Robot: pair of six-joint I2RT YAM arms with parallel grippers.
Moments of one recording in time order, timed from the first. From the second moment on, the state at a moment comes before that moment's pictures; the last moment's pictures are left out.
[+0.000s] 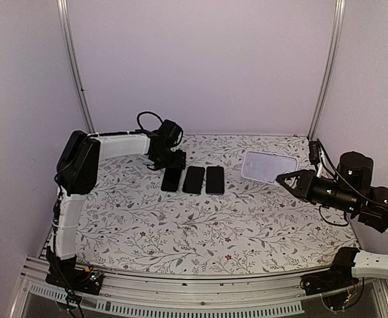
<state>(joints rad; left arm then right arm) -0.59 2.26 1.78 -0.50 -0.16 -0.44 0.83 0.65 0.69 -0.34 0.06 0.84</state>
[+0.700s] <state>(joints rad) -0.57 2.43 1.98 -0.61 -0.16 -0.47 0.83 0.64 0.69 -0.40 0.06 0.84</state>
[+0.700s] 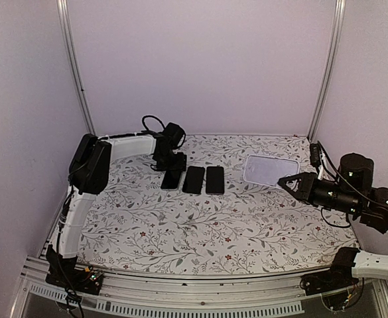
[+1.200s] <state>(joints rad) -0.56 2.44 1.98 -0.61 -0.16 -0.49 0.83 0.65 0.69 -0.40 0.05 0.84</state>
